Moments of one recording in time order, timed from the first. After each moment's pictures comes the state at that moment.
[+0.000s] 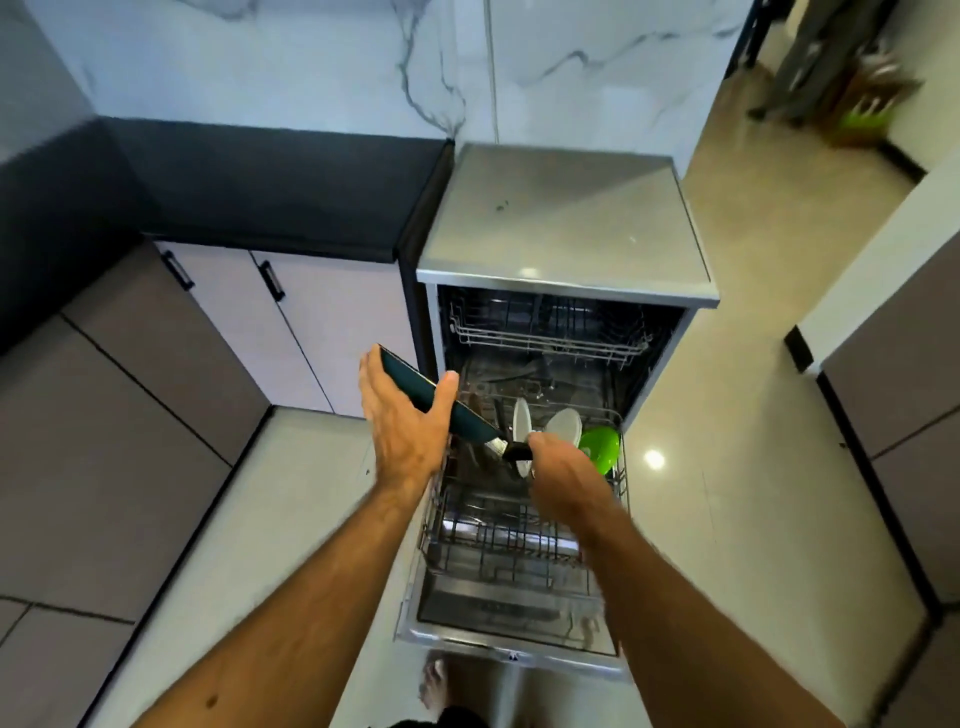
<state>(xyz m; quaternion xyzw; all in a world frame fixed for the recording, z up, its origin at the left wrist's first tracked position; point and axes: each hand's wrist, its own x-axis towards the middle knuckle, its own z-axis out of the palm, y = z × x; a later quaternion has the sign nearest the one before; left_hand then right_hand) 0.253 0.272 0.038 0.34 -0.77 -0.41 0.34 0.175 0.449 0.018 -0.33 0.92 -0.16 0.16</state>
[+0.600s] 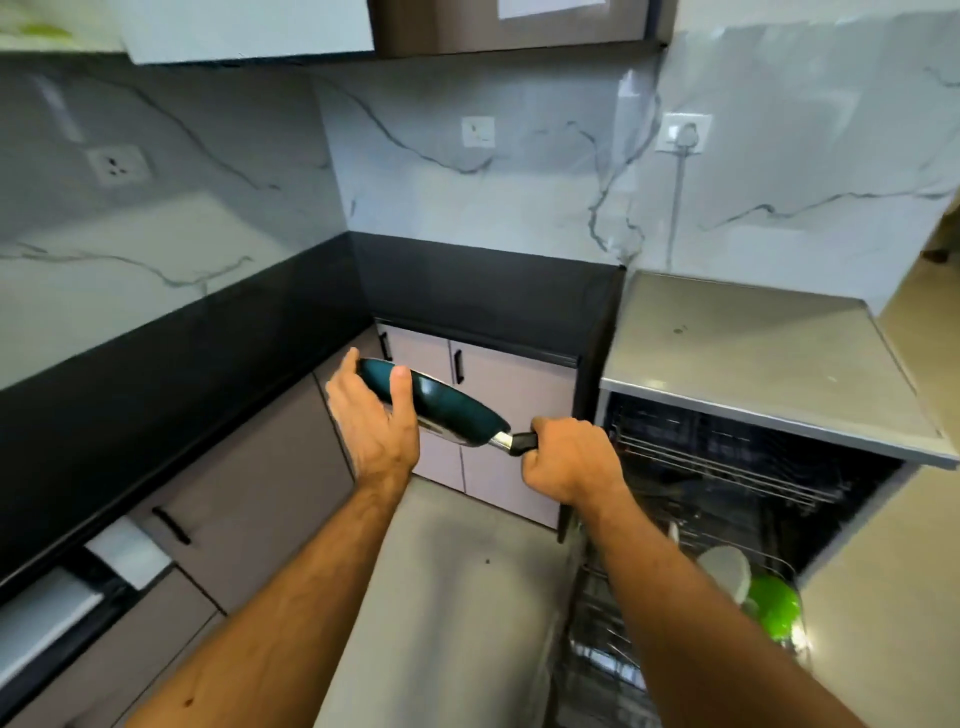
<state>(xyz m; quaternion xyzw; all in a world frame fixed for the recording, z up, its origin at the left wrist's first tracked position) 0.417 0.061 0.168 0.40 -0.69 -0.26 0.55 0.267 0.212 0.157 -0.50 0.86 -0.14 -0.02</state>
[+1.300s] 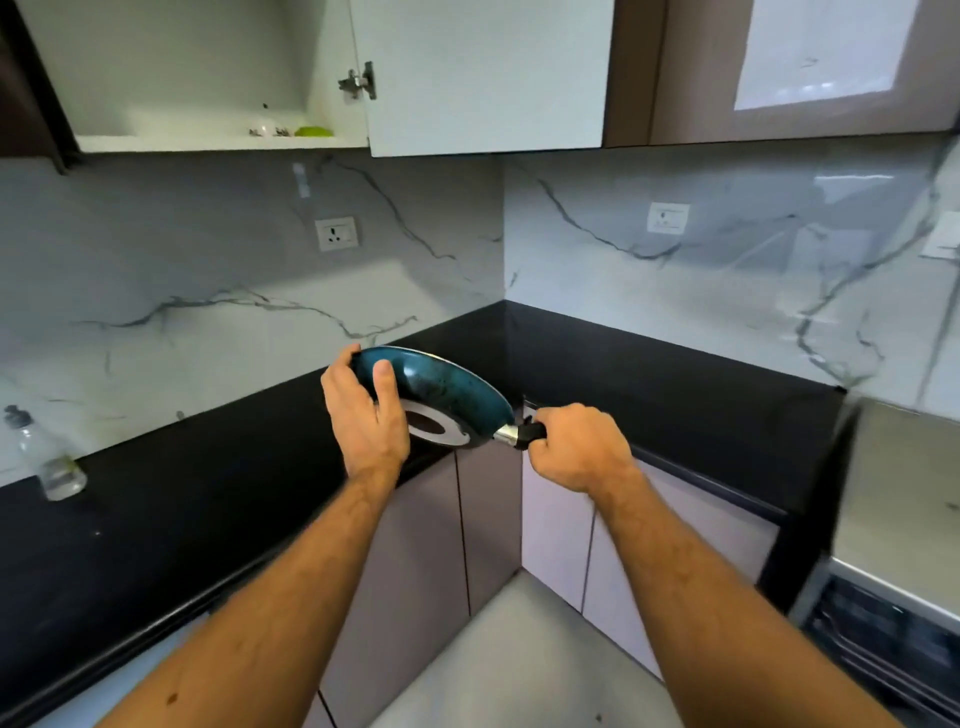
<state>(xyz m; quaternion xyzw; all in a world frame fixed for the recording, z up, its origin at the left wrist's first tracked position) 0.514 -0.166 0.241 0.45 -0.60 -0.15 0.64 0.302 -0.061 0.244 -0.64 0.75 -0.15 -0.05</state>
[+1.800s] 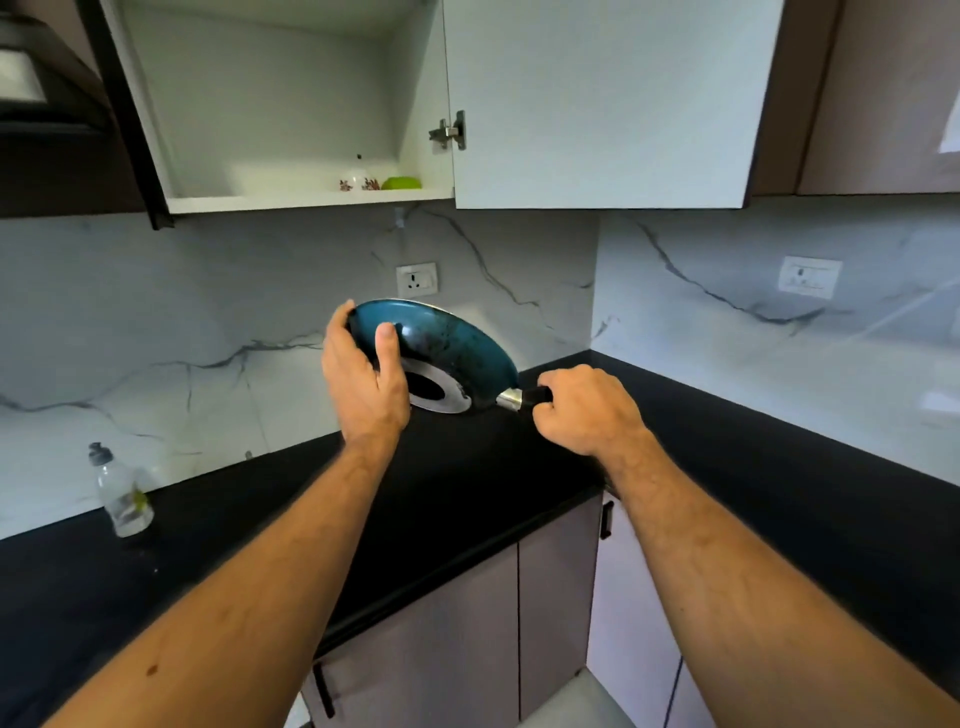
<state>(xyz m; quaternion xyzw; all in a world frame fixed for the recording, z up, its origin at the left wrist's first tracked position) 0.525 -0.323 0.339 0.43 -0.57 -0.04 0.70 0.294 -0.262 0.346 -0.72 0.66 -0.20 -0.09</state>
